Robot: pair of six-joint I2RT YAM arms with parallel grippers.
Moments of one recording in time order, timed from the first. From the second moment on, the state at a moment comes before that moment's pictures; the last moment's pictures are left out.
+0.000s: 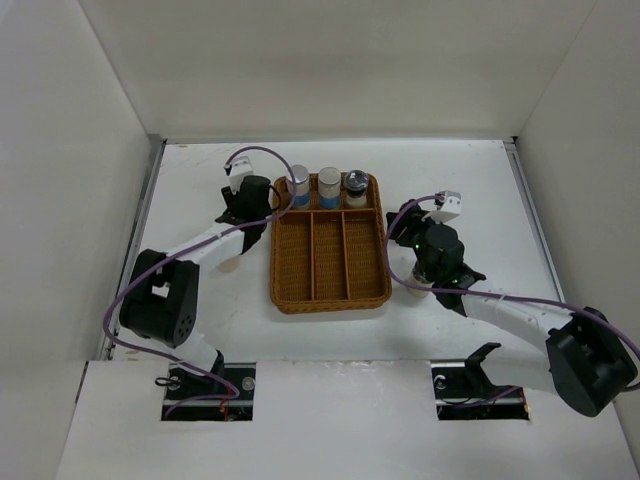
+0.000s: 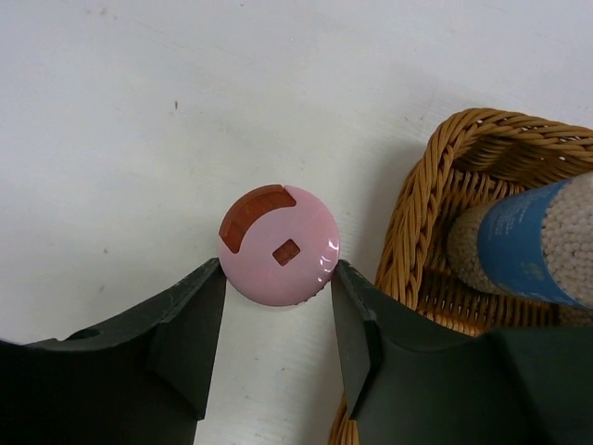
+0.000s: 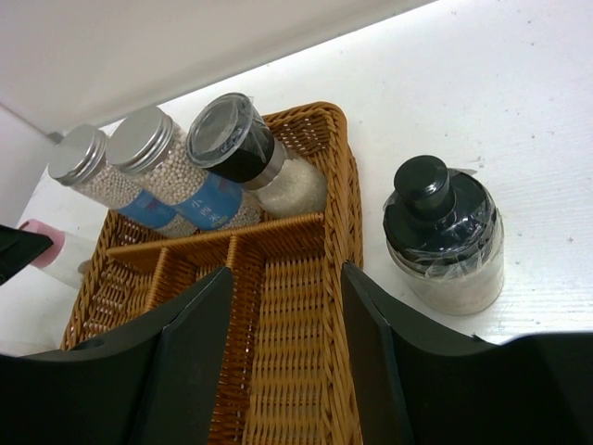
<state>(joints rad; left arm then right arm) -0.35 1.60 0.94 0.07 -0.56 -0.43 0.58 1.18 0.51 0.55 0.40 0.51</state>
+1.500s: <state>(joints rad) -0.72 1.42 0.80 0.14 -0.68 -0.43 0.58 1.19 0.51 0.55 0.40 0.51</state>
